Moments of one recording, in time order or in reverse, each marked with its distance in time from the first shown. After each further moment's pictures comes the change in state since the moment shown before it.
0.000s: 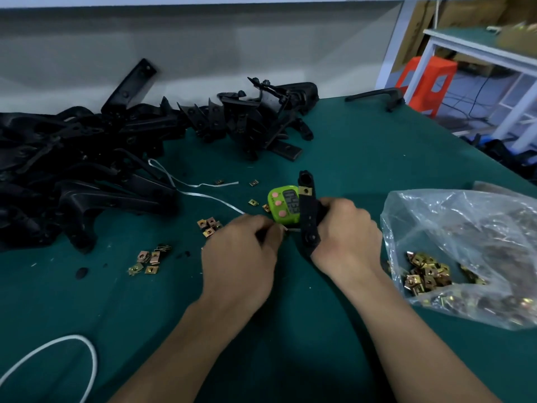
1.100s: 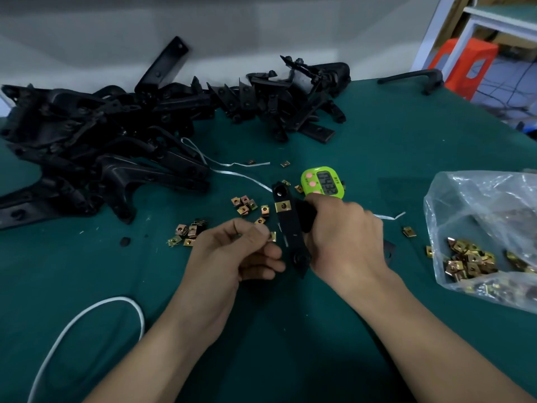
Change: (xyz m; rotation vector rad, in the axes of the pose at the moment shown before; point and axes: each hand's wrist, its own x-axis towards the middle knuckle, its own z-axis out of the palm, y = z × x) left_hand -0.034 -0.028 -0.064 -1.087 -0.251 -0.473; right_hand -0.037 -0.038 0.009 -0.162 -0.065 -0.306
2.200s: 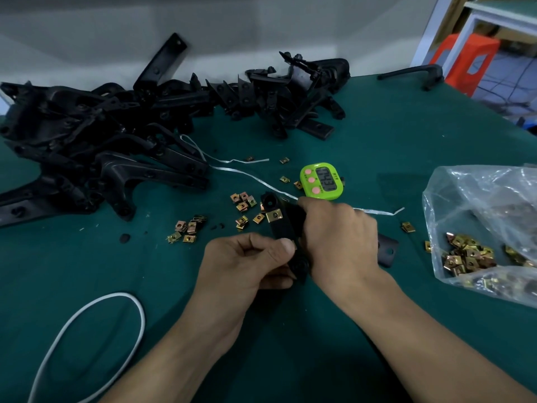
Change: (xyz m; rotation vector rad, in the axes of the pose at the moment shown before) left_hand -0.009 -0.016 0.011 0.083 -0.006 0.011; right_hand -0.005 -0.009 0.002 -0.097 0.005 -0.026
